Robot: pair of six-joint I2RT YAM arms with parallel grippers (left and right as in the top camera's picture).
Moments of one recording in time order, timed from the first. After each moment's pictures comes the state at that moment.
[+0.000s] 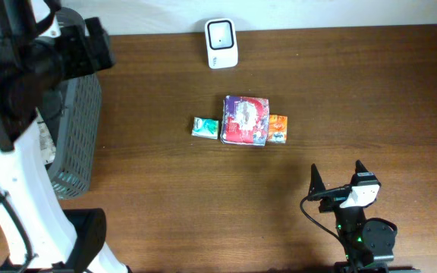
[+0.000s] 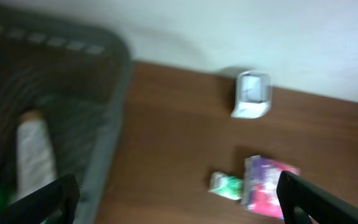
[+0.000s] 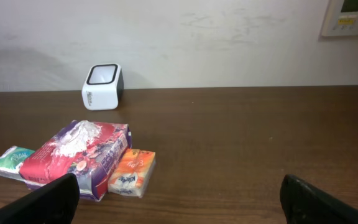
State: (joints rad) left arm -0.02 1.87 2.83 -1.69 -0.02 -0.23; right arm 0.01 0.01 0.01 -0.07 -0.05 0.06
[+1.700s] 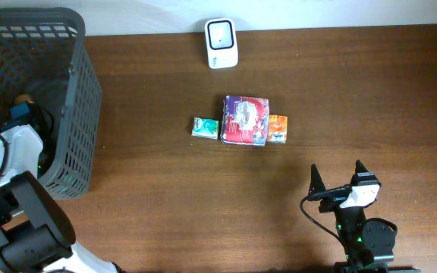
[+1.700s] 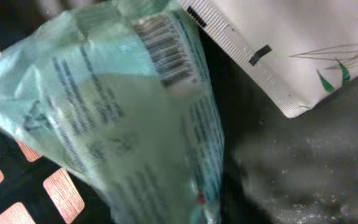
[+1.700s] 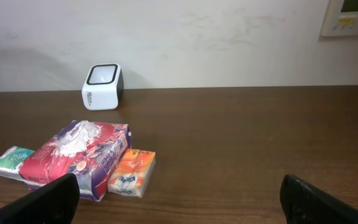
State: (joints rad) left arm 0.45 1.87 1.30 -1.00 -0.20 -0.74; right arm 0.01 0.01 0.01 -0.07 -0.05 0.06
